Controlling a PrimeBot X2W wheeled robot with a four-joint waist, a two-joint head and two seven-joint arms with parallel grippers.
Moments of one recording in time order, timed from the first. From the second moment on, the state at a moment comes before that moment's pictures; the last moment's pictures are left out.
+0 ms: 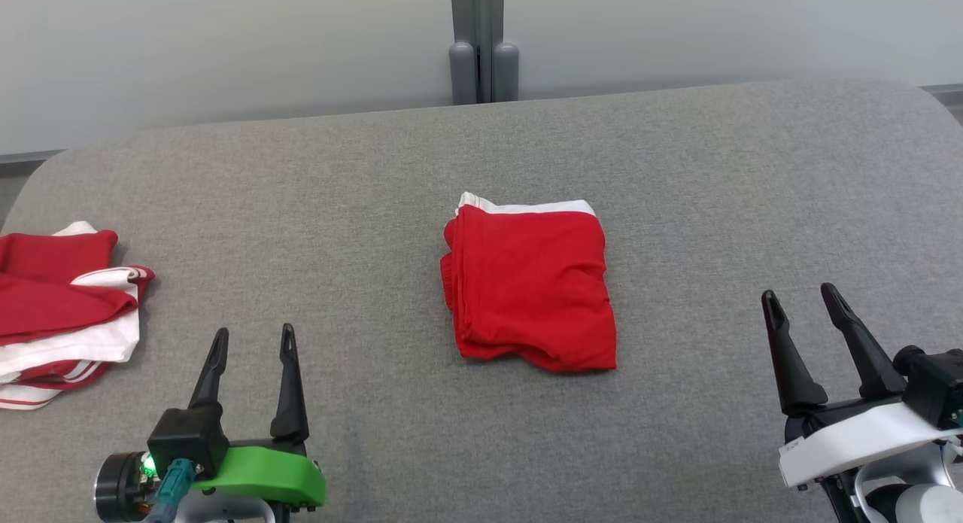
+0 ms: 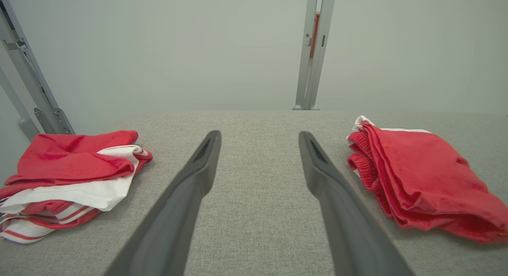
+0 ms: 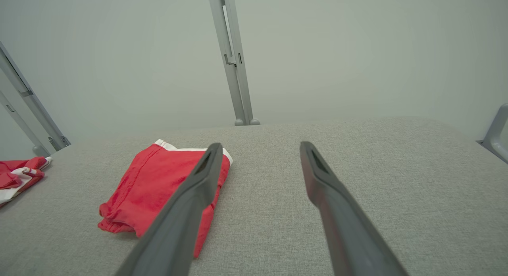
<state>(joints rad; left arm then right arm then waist) -0.01 0.16 -0.21 0.09 -0.27 0.13 -0.21 0.08 -0.17 0.00 -0.14 0.30 0.13 -0.05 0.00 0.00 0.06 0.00</state>
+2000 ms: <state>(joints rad) -0.37 0.14 -0.29 -0.01 -0.15 0.03 -0.20 -0.55 -0.49 0.45 0.44 0.61 0.13 -0.16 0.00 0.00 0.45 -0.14</state>
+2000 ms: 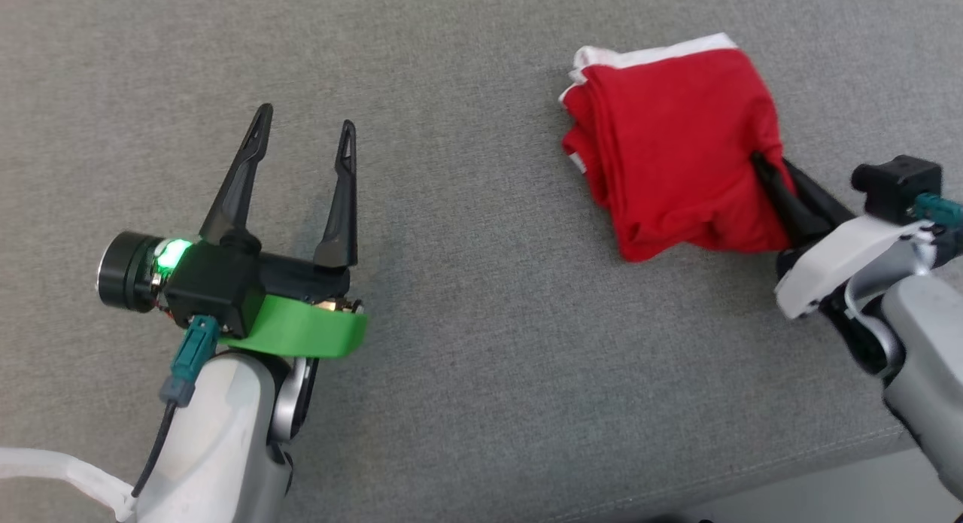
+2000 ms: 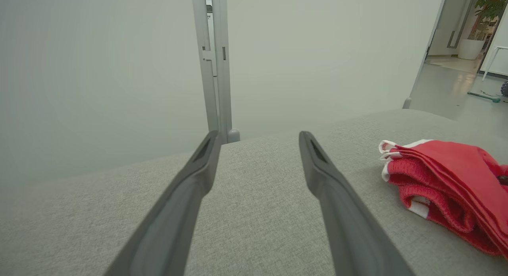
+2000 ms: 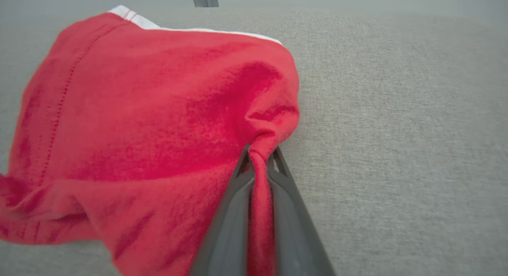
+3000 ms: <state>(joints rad) -0.54 0.15 -0.35 -0.10 -0.12 0.01 -0.17 -0.86 -0.70 0.05 0.77 0.49 0.13 -0.26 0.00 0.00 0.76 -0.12</state>
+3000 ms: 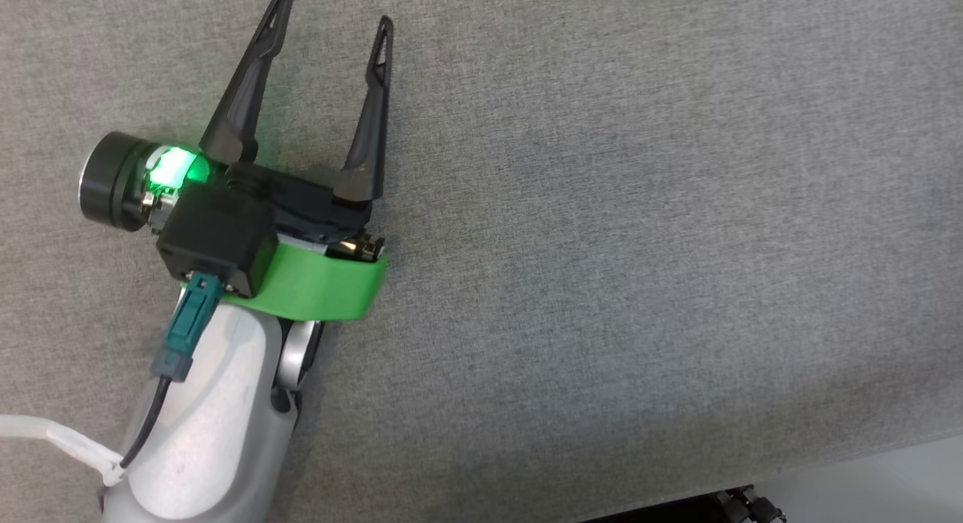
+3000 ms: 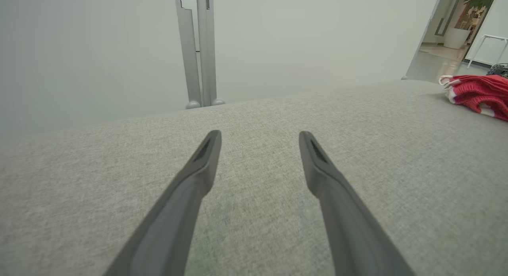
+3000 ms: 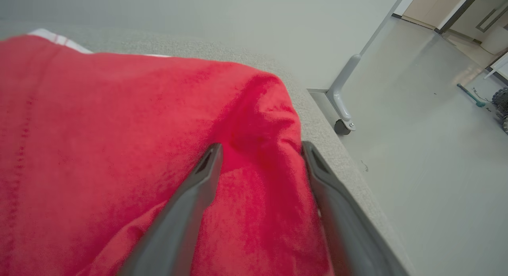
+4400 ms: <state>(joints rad) -0.09 0.13 -0.22 0.08 -0.29 0.14 -0.25 0.00 -0.10 -0.02 -0.15 0.23 0.13 -0.13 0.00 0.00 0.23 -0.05</state>
